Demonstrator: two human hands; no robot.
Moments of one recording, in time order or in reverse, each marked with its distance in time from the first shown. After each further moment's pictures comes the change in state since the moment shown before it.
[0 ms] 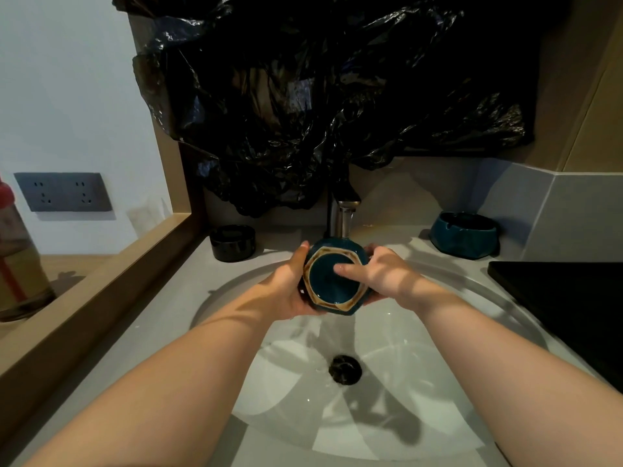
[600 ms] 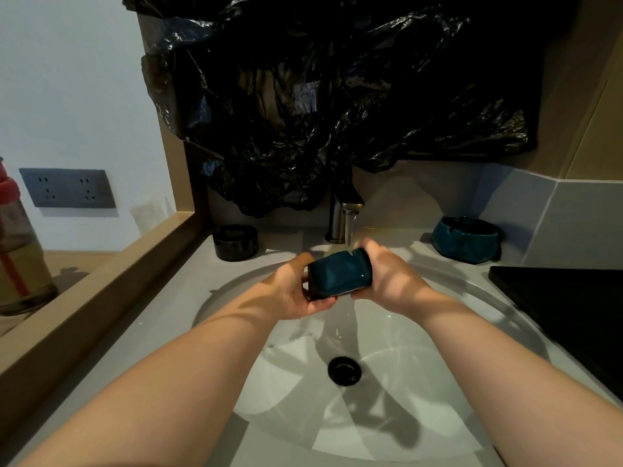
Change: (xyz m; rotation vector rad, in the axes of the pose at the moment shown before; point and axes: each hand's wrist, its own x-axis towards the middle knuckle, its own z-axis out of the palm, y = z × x) left_hand -0.007 0.005 0.004 -0.215 0.036 -0.130; right_hand 0.005 0.014 -0.004 -0.513 0.074 -0.338
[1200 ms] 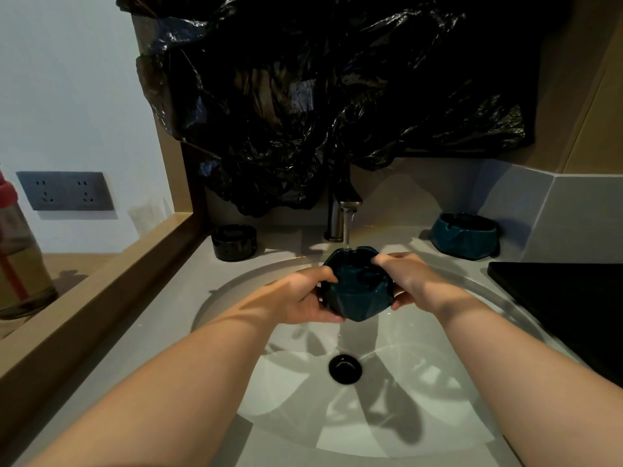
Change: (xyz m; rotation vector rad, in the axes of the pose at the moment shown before) left_hand 0.000 -0.011 0.004 0.276 -0.186 0.054; right_hand -0.002 0.010 -0.014 0.532 -0.024 0.557
